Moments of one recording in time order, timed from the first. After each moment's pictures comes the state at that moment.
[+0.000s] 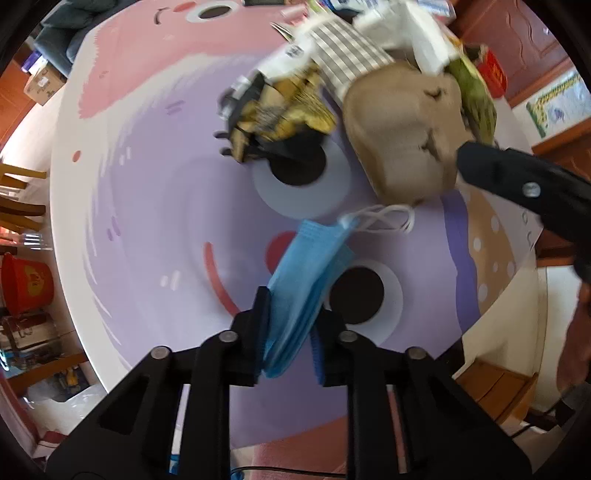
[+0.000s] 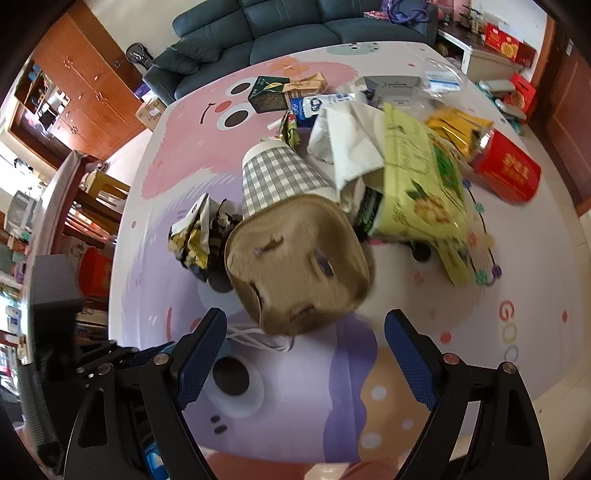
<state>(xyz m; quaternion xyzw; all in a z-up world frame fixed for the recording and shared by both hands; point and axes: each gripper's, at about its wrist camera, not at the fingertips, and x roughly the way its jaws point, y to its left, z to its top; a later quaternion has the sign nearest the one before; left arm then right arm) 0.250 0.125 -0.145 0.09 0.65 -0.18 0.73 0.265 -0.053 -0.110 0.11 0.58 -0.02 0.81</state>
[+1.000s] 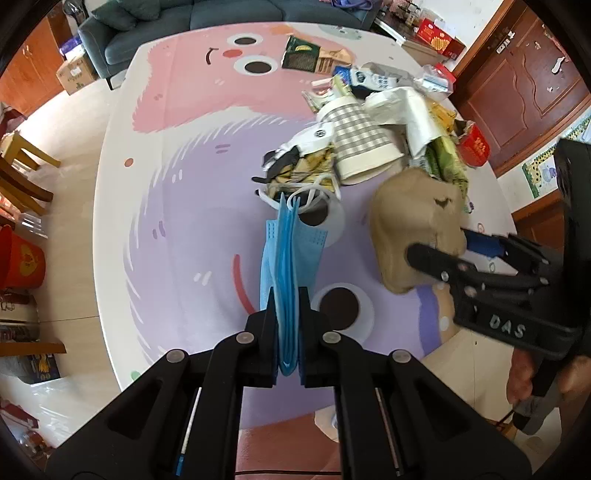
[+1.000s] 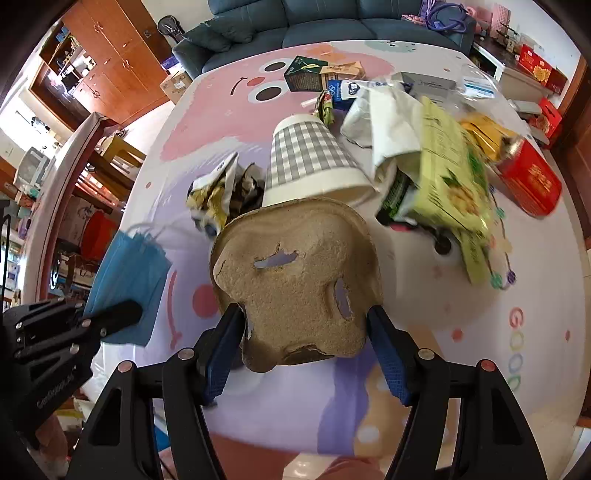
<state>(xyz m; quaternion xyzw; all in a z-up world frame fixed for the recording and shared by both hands) 0.233 0.155 -0.077 0.02 0.60 -0.15 0.79 0.248 -0.045 -0.116 0.07 0.59 0.04 0.80</state>
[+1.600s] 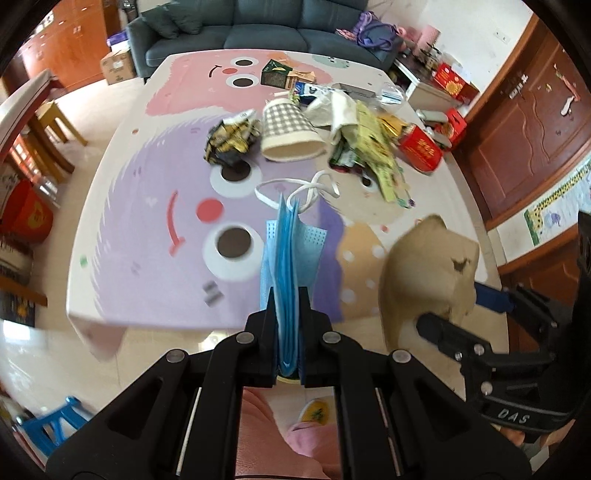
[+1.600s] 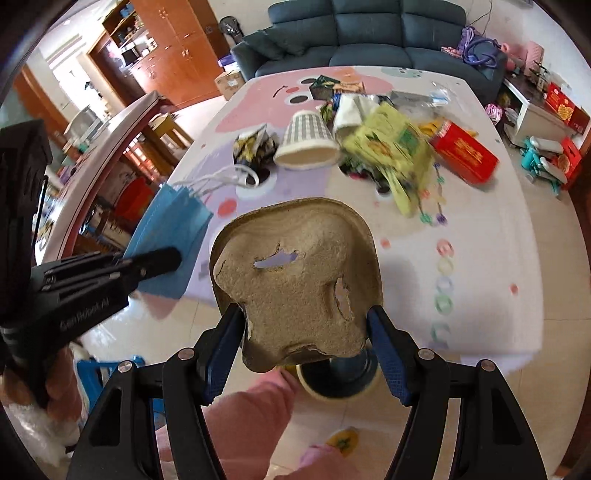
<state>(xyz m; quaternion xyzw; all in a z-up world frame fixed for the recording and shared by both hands) 0.090 0.060 -0.036 -0.05 0.54 -0.08 0.83 0.091 -0.125 -0.051 0.02 0.55 0.14 0.83</state>
